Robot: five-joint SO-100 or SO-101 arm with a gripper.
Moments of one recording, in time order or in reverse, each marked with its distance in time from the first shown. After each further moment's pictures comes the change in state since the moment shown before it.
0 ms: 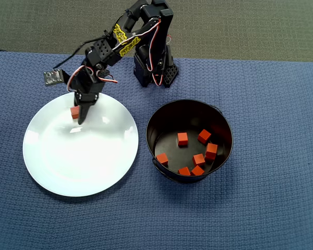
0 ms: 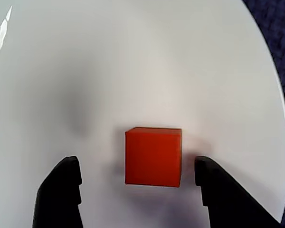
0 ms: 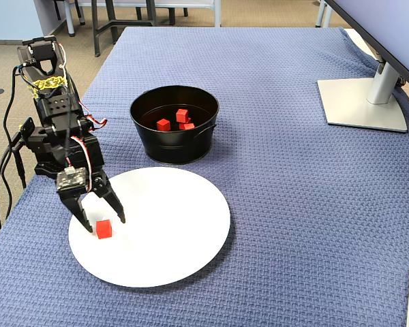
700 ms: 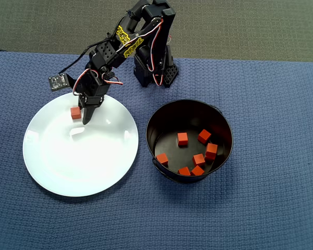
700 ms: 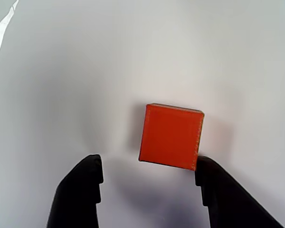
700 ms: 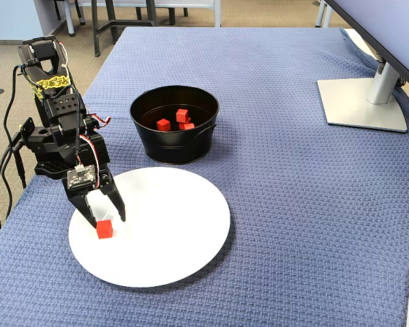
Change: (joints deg) arm -1.8 1.2 3.0 -1.8 -1.9
